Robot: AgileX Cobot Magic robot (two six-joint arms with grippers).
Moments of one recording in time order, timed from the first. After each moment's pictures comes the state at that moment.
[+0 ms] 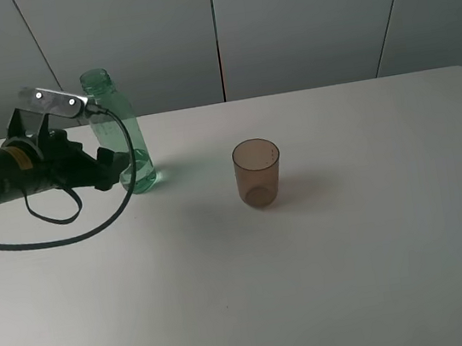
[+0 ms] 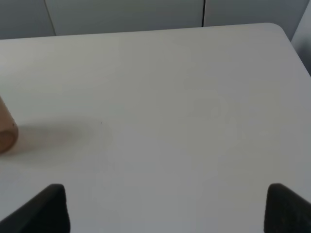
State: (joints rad) left arm -0.33 1.73 -0.61 0.14 -0.47 -0.02; right arm -0.02 0.00 -0.50 -0.01 1.10 0.04
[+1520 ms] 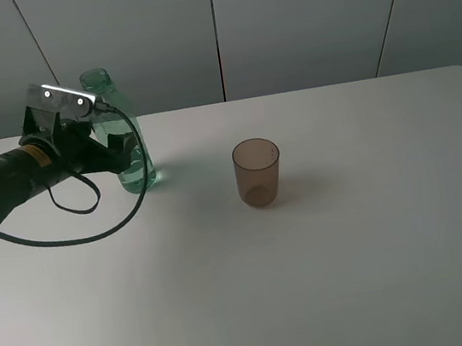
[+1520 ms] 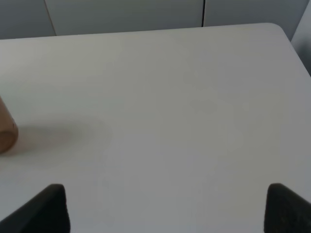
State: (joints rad) left arm -0.32 1.90 -0.66 0.11 -0.79 0.05; right arm -0.02 0.00 -0.50 -0.01 1.10 0.04
